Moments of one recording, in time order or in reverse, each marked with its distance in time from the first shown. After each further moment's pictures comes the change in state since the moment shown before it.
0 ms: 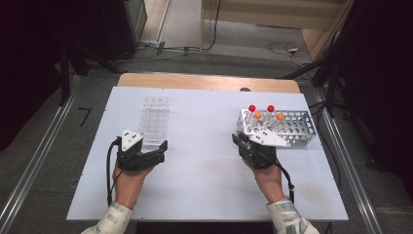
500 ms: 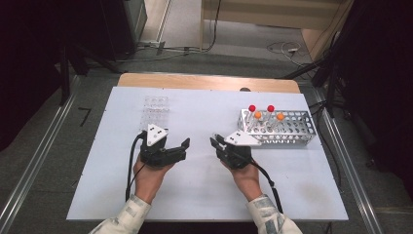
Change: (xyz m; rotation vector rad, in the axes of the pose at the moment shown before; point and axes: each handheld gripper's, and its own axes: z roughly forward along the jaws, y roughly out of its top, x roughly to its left) left arm -0.048 0.020 0.023 -0.004 -0.123 0.068; right arm 0.039 -0.005 0.045 0.032 0.077 -0.013
